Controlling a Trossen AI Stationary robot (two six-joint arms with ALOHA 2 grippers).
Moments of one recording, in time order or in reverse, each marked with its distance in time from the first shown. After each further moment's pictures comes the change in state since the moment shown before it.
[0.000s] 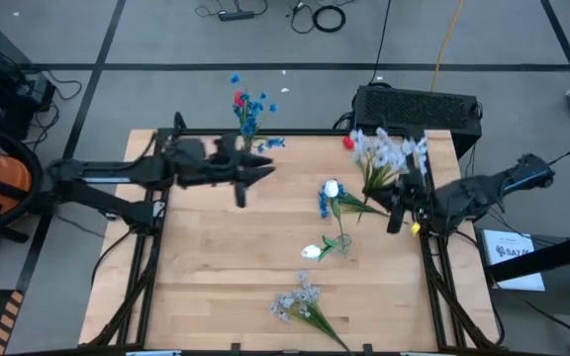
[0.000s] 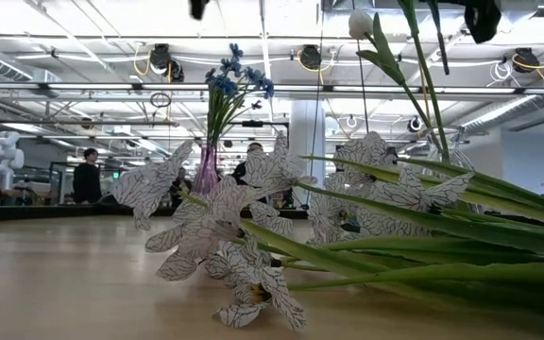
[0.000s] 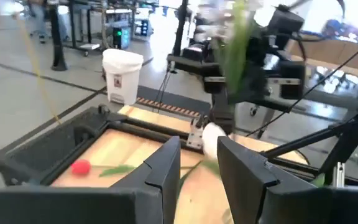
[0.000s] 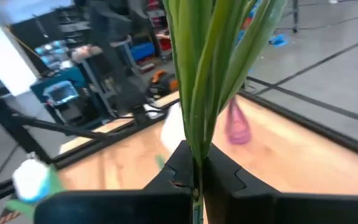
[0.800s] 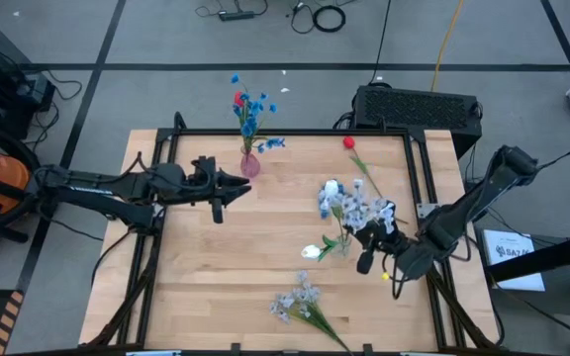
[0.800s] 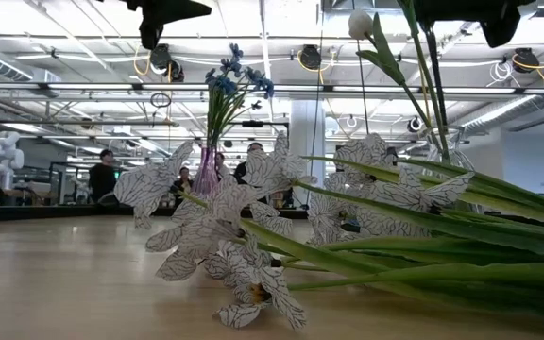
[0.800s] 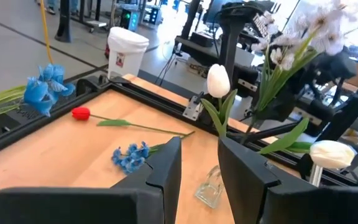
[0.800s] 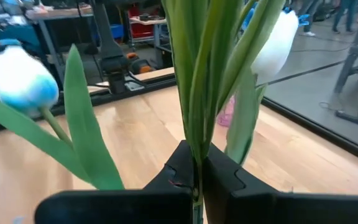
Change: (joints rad) left arm -0.118 -0.270 -0.345 0.049 -0.128 -0.189; right arm 0.305 0.459 -0.020 0.179 0.425 0.067
